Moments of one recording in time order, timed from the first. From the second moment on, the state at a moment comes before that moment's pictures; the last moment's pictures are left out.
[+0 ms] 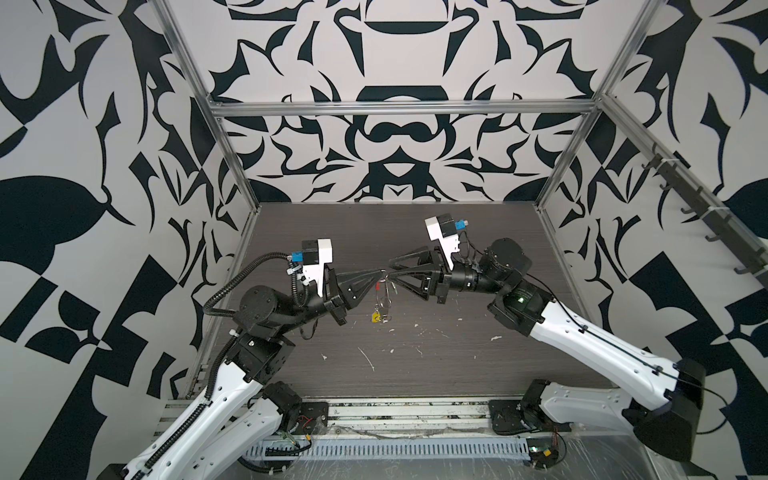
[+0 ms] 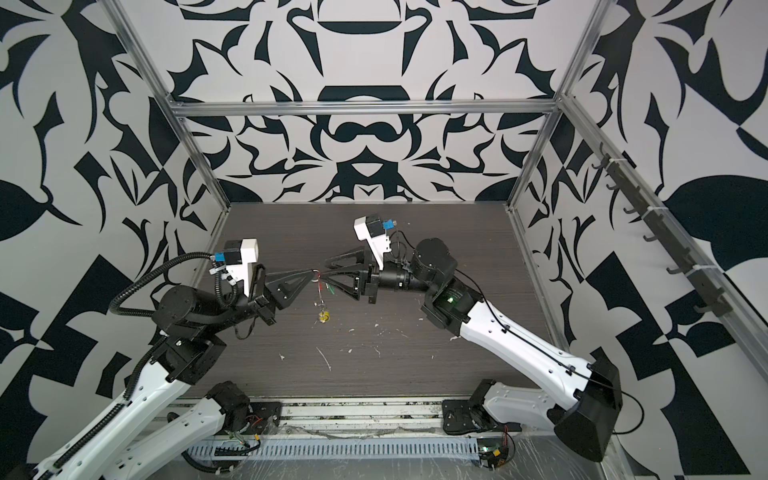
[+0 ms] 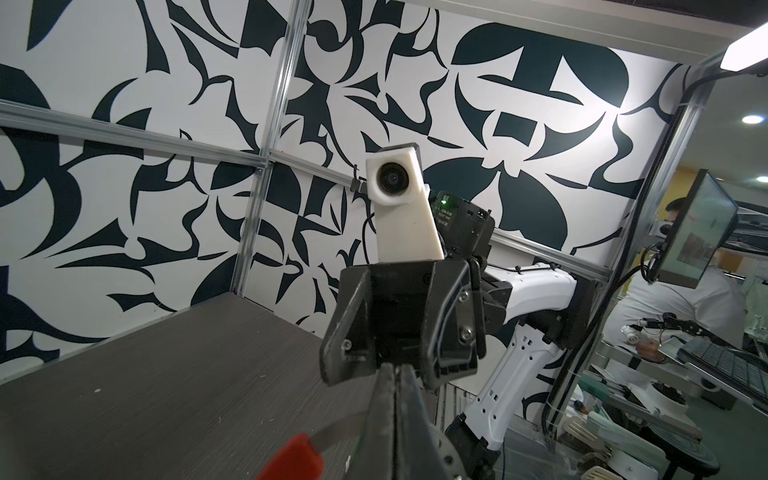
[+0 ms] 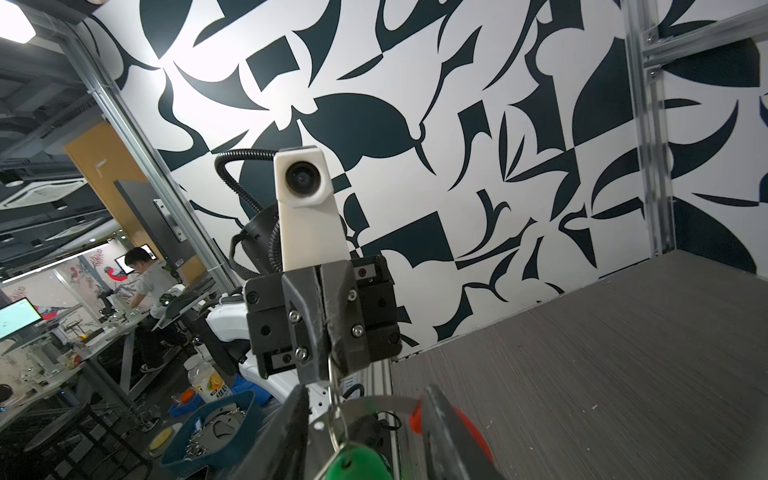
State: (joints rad) left arm -0.65 0.69 0.75 0.30 0.61 -0.52; right arm 0.81 1.17 1.05 0.31 -0.73 0.55
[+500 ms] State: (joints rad) left arm -0.65 0.69 0.75 0.30 0.59 -0.52; right arm 0.83 1.19 1.05 0.36 -0.79 0.60
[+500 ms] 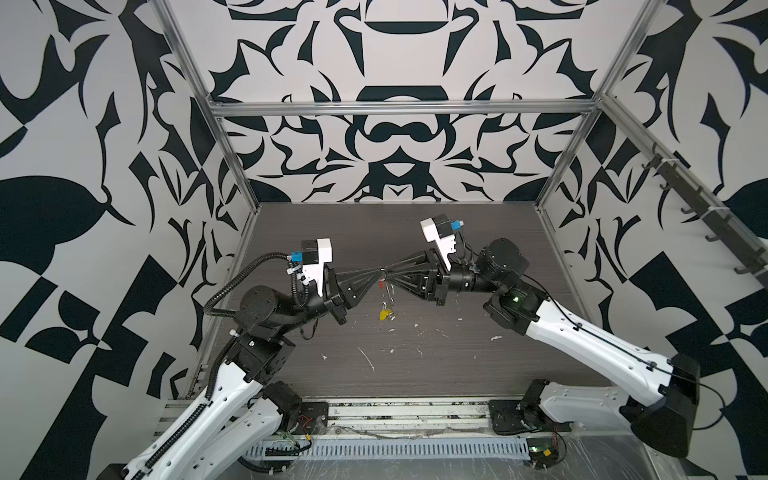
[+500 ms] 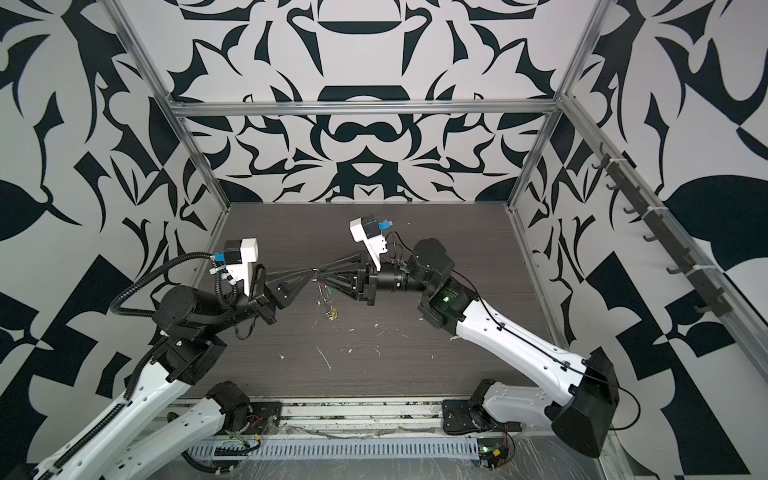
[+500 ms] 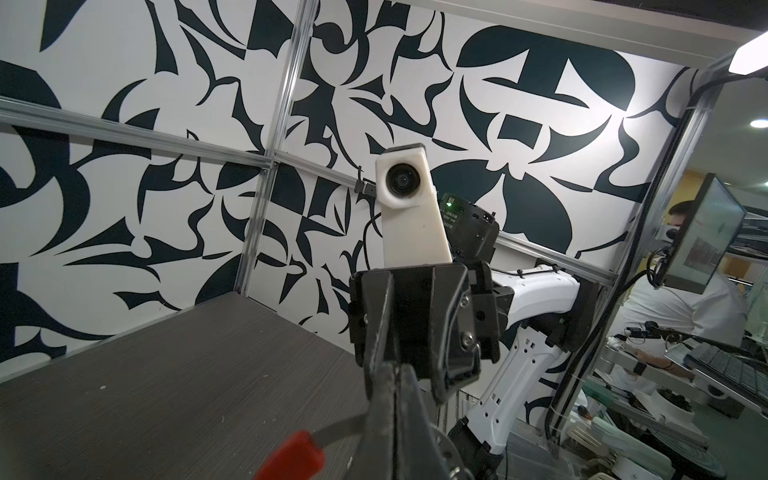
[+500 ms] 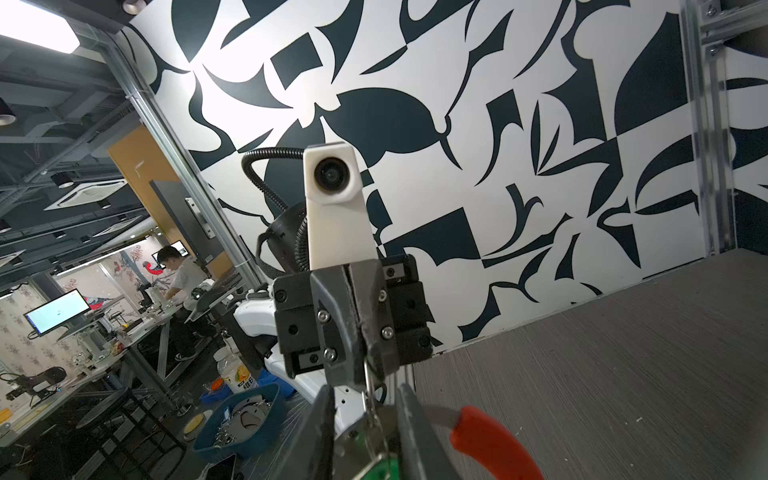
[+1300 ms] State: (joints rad) left arm -0.65 0.64 0.77 0.16 0.58 -0.51; right arm 0.83 1.16 1.12 0.05 -0.79 0.45
